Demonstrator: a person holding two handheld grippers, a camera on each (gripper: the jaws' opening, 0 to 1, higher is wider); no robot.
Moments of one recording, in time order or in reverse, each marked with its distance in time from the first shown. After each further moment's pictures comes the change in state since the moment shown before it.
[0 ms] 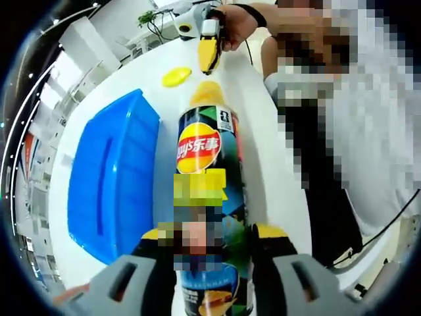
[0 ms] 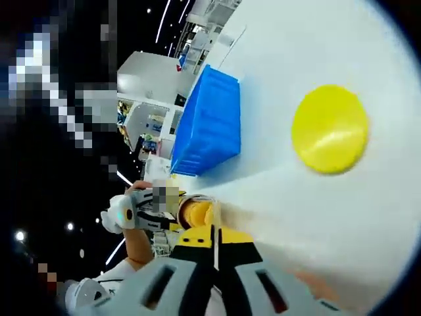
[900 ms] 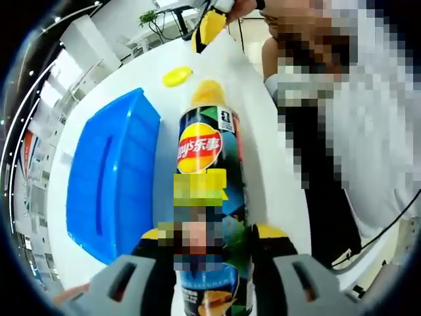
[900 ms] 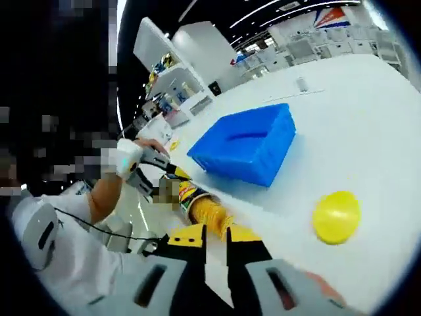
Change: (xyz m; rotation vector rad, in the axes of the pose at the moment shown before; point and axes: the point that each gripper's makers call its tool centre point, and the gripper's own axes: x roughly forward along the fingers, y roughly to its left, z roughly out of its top) left arm 0.001 0.000 0.001 -0.011 0.001 -0.010; right arm -0.009 0.042 0.017 -0.749 -0.014 -0.194
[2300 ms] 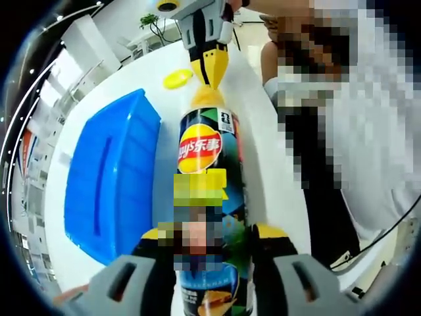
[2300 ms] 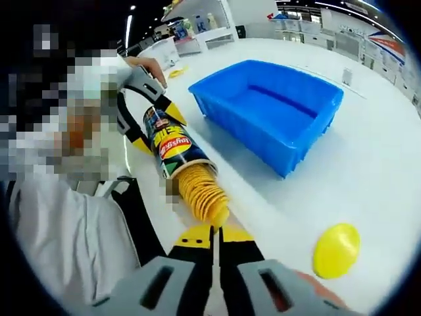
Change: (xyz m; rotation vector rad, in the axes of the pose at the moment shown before) left arm -0.001 -0.002 0.005 0.001 -0.027 -0.020; right arm 0.041 0.001 -0.030 -0.245 0.377 -0.002
